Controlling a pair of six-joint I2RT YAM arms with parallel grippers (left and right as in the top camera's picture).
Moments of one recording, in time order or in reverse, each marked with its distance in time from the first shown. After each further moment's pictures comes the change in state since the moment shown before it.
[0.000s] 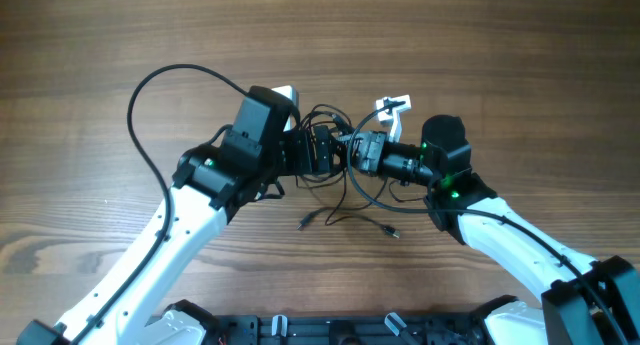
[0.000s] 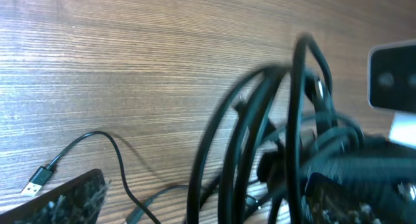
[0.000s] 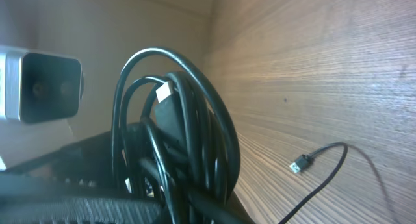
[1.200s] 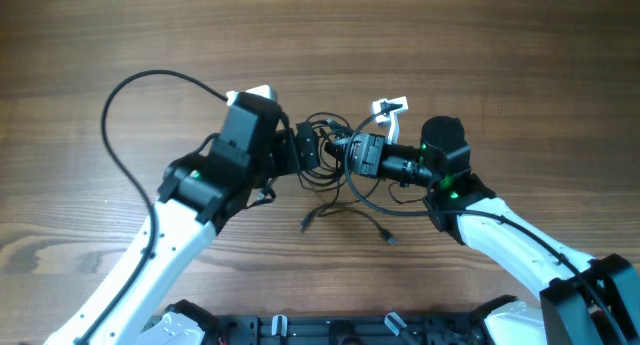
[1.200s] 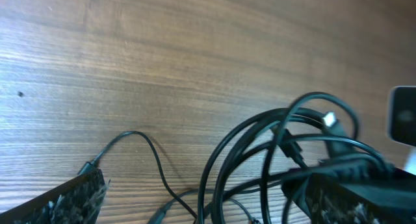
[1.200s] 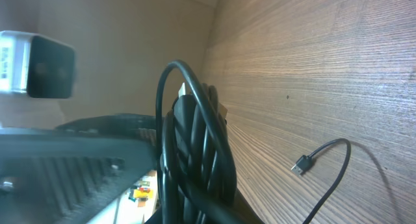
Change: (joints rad) left arm 0.012 -0.073 -0.018 -0.027 -0.122 -0.068; right arm -0.001 0.009 -0.006 0.017 -0.029 -0.056
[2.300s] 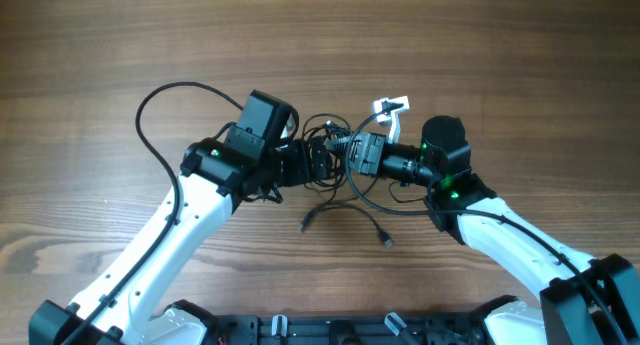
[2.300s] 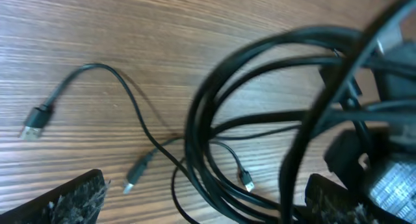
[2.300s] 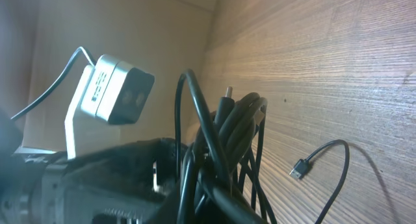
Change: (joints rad) left arm 0.020 0.123 -0.001 -0.072 0.238 -0.014; right arm -0.001 0.000 0.000 0.000 0.012 0.000
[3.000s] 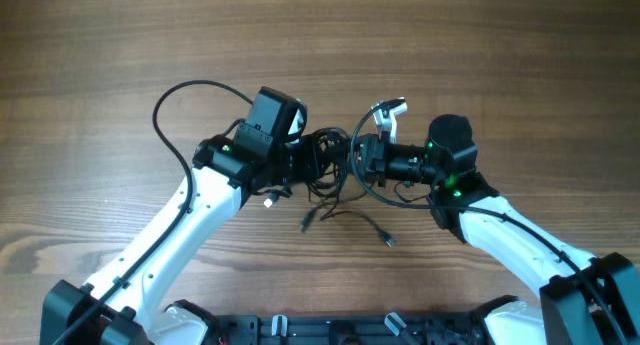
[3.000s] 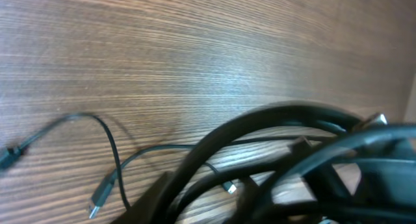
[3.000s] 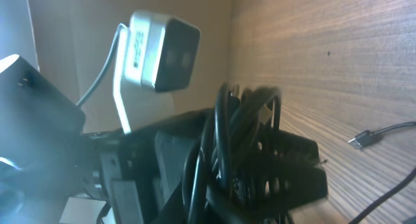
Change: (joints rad) left arm -0.006 0.057 -0.016 0.113 0.068 -0.004; right arm -0.027 0.004 0.000 0.075 -0.174 0.267
